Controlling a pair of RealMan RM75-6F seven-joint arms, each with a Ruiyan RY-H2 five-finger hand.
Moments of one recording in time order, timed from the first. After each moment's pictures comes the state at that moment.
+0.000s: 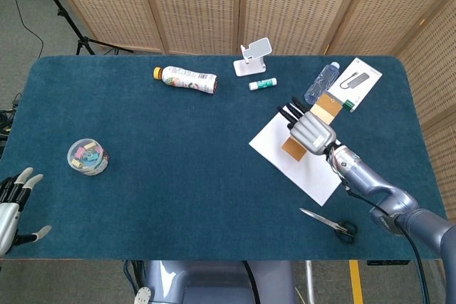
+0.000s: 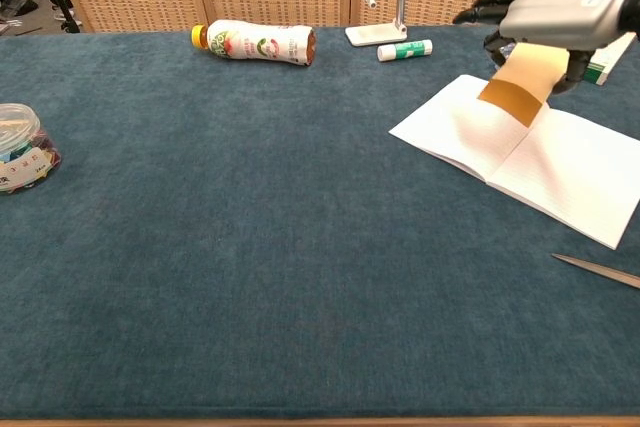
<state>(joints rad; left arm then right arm) -0.04 -1.03 0.02 -1.74 1.52 1.46 -0.02 0.90 -1.40 -0.01 -0.99 -1.61 0.86 -0.34</state>
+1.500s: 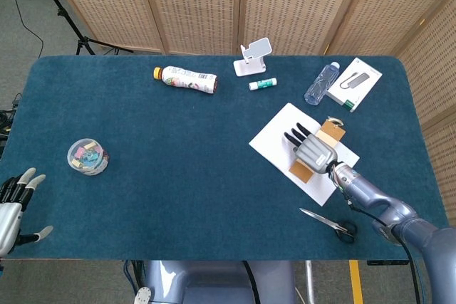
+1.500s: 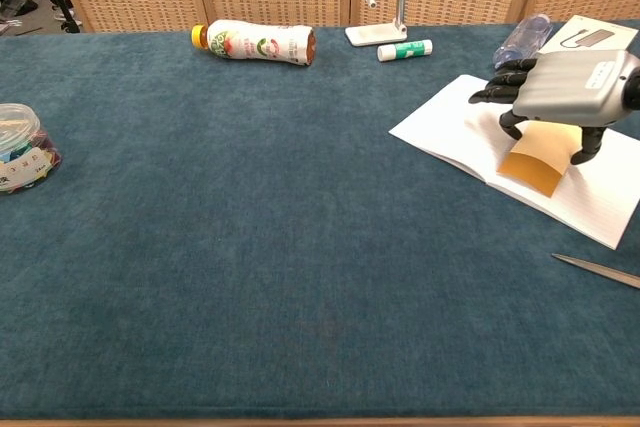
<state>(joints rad) -0.04 -1.03 0.02 -1.74 1.51 1.45 -0.02 0.86 -1.49 -0.10 -0.89 -1.66 0.81 -0.23</state>
